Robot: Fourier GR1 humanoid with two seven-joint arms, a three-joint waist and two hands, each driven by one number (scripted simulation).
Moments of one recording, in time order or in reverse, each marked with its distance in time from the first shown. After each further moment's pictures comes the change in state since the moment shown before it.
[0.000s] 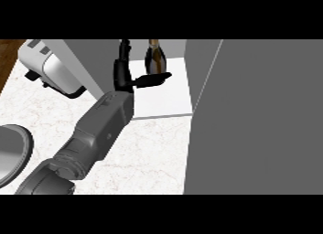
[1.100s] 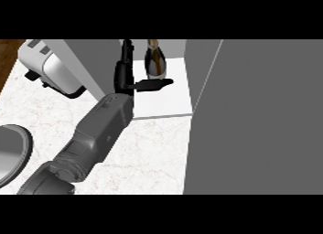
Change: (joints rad) left arm 0.023 -0.003 0.002 -0.015 -0.024 -0.147 -0.061; right arm -0.023 0.010 0.035 0.000 0.002 -0.029 0.024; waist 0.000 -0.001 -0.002
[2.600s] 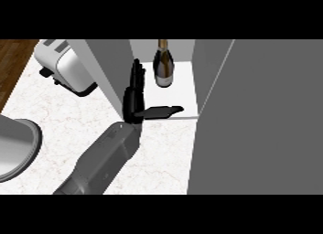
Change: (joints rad) left arm 0.361 0.001 -0.476 -0.513 0.350 0.095 0.073; right arm 0.007 -0.014 -0.023 -0.002 0.006 -0.026 0.018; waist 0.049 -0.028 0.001
